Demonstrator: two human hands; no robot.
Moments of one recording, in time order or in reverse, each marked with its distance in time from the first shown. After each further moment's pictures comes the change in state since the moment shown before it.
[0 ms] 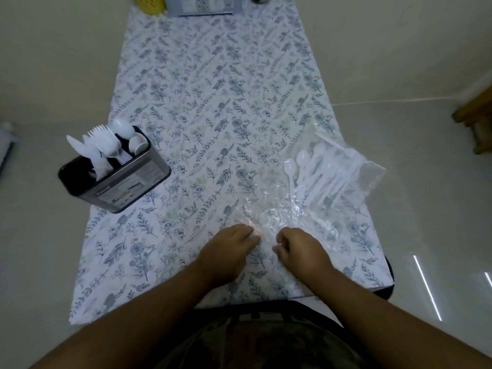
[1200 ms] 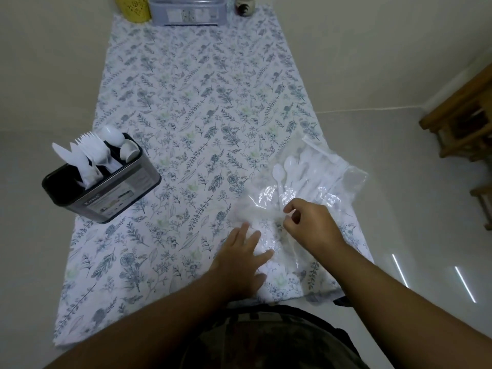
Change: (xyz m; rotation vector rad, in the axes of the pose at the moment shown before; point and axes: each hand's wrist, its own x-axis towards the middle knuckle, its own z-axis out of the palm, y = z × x) left_hand 0.013 0.035 -0.003 0.171 -0.193 -0.007; right_hand -0.001 -0.032 -0.077 0.143 0.236 0.077
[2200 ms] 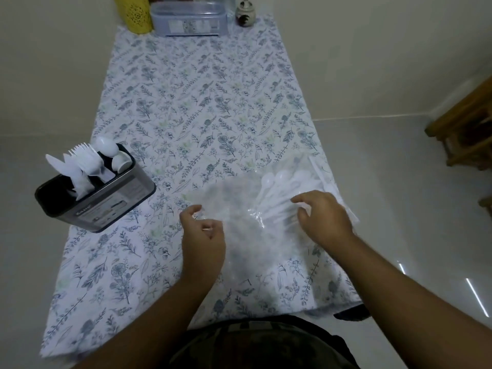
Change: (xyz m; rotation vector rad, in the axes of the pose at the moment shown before) left_hand 0.002 -0.012 -0.068 -1.253 0.748 -0.868; right_hand 0.043 0.032 -0.029 -0.163 0.082 -0.042
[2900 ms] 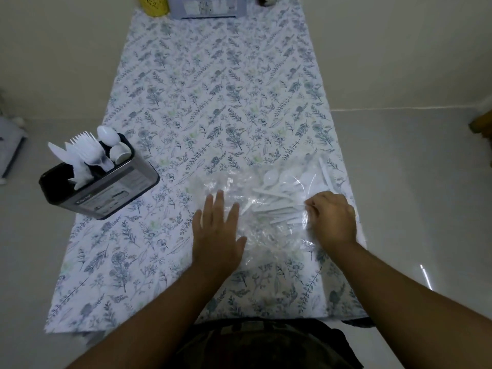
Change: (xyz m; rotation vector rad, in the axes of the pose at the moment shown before) left_hand 0.017 -0.032 0.039 1.151 -0.146 0.414; right_hand 0.034 0.059 0.048 -0.056 0.182 -0.078
